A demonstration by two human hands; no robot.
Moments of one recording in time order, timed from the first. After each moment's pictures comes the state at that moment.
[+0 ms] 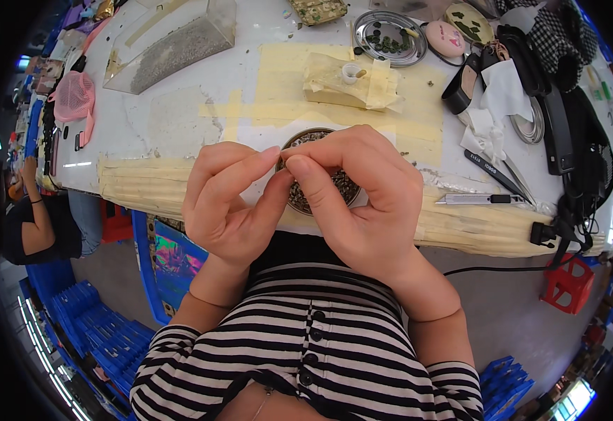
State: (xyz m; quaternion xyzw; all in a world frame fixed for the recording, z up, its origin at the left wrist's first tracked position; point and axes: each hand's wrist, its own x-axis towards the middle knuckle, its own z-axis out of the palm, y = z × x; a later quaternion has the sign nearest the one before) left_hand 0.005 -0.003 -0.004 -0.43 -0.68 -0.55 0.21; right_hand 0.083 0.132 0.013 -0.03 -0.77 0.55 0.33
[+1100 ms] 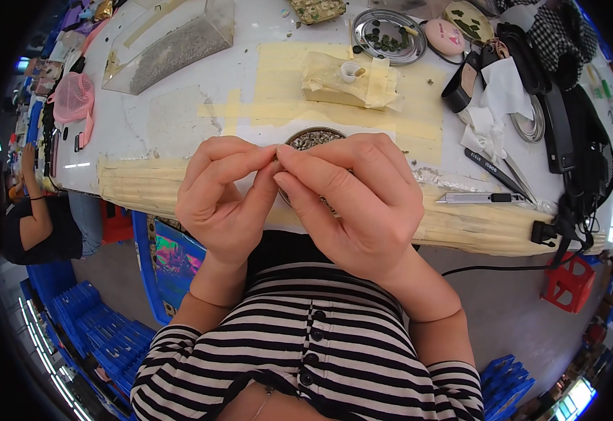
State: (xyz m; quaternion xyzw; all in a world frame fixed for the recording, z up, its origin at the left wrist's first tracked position) left_hand 0.000 -0.006 -0.006 -0.39 -0.68 -0.61 0.14; right_hand 0.082 0.132 0.012 0.03 -0.84 0.36 0.41
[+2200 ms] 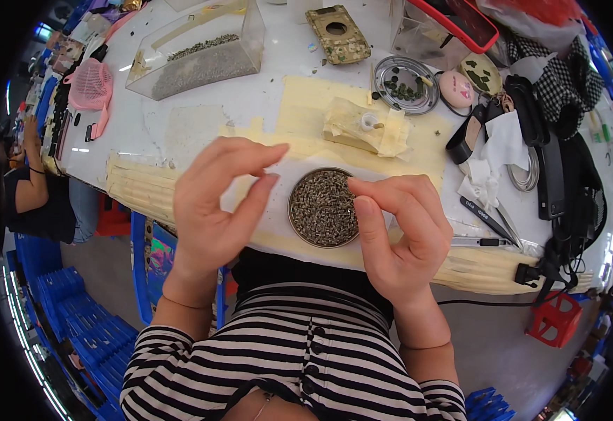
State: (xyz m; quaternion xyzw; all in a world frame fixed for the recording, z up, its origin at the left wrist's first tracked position) left_hand -0.022 -0.022 0.032 -0.42 -0.75 -0.51 0.04; right_hand 0.097 0.153 0.013 -0.06 -0.81 0.47 0.35
